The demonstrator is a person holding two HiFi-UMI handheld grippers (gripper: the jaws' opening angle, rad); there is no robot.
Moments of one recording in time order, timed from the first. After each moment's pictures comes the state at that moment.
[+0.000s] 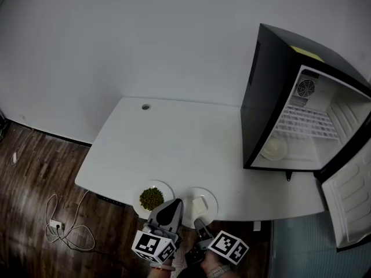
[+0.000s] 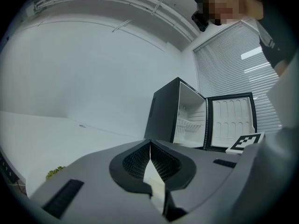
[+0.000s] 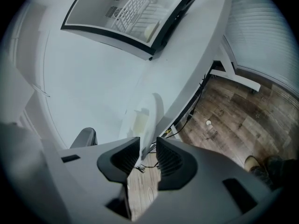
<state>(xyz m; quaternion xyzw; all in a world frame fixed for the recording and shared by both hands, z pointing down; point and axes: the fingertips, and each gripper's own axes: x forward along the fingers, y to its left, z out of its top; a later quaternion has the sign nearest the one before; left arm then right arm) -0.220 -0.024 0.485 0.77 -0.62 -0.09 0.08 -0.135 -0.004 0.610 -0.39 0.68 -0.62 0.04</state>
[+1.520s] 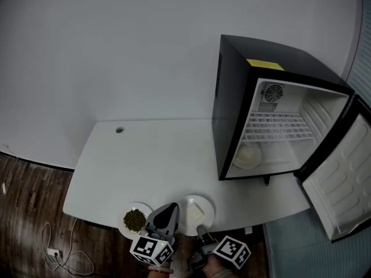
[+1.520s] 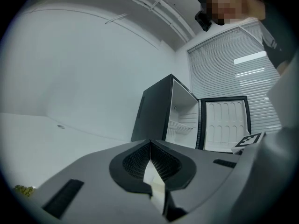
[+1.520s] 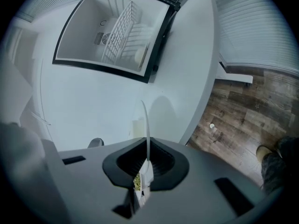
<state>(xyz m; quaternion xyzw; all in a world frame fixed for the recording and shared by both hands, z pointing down) -0.180 -0.080 0.461 0.82 -0.56 -0.09 0.08 -0.085 -0.043 0.573 -0.42 0.62 -0.65 0.15</state>
